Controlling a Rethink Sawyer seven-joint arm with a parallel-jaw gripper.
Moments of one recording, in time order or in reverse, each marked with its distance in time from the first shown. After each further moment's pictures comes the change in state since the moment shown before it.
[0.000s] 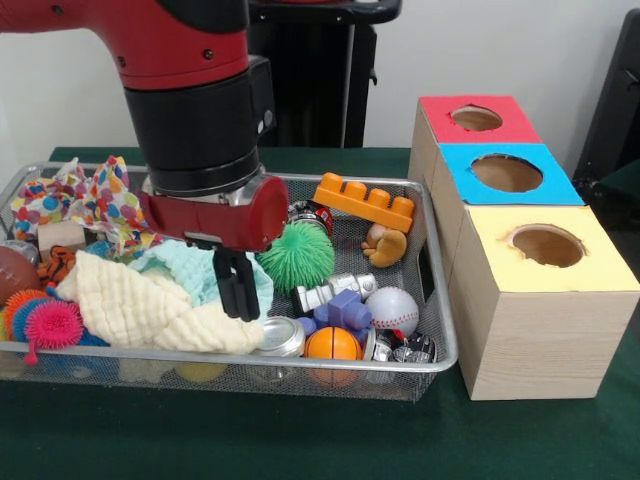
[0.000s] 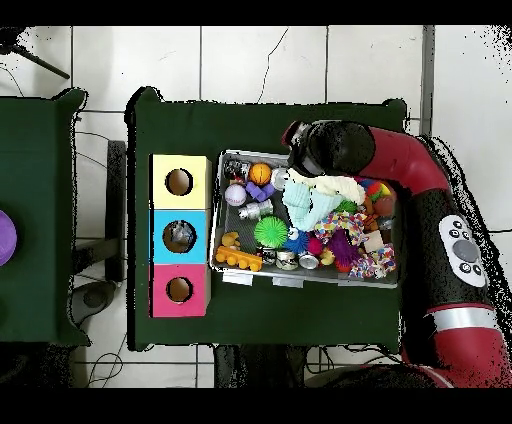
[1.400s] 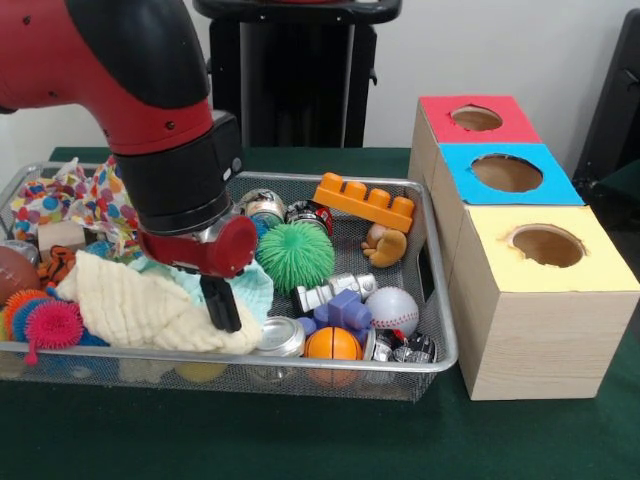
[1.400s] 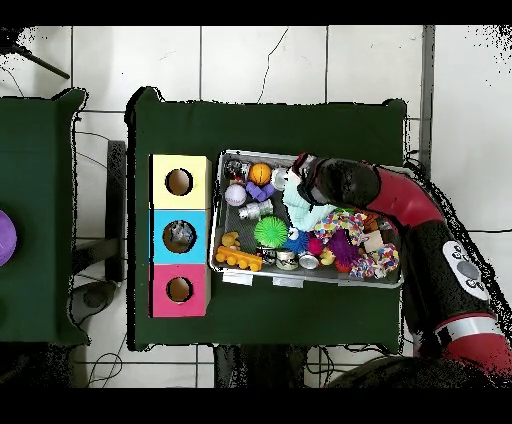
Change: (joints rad) arm -0.110 0.080 0.002 0.149 0.022 -0.154 0.000
